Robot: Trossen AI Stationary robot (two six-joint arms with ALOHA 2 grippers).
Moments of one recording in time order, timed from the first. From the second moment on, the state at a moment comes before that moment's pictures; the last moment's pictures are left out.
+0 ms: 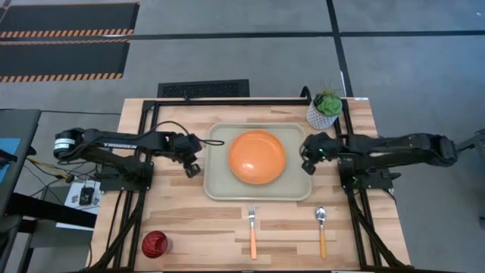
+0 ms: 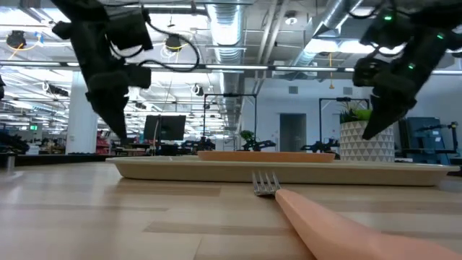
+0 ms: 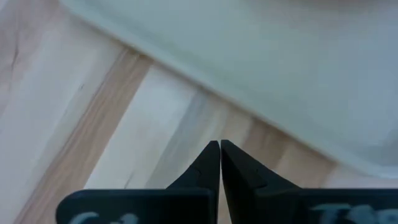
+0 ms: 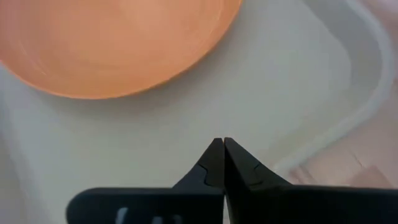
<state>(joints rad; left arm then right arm) 0.19 1.20 0.65 -0.61 -0.09 -0.30 -0.19 0.90 0.46 -0.54 0.17 0.37</state>
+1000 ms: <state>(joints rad) 0.38 1.40 0.59 -0.37 0.04 -0.27 -0.43 1.36 0.67 -0.83 0.08 0.40</state>
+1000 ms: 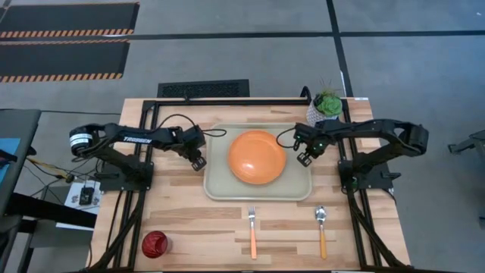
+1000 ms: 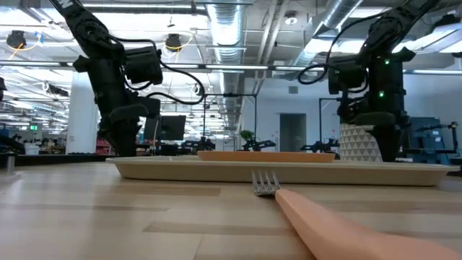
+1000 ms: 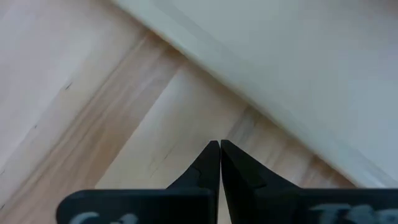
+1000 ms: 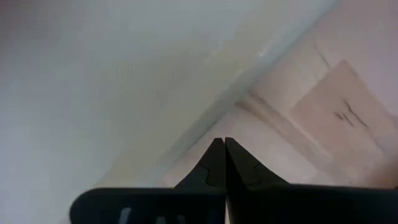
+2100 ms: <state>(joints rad) 0.31 1.34 0.59 -0.51 0.03 -0.38 -0.35 1.39 0.67 -0.65 0.02 0.38</state>
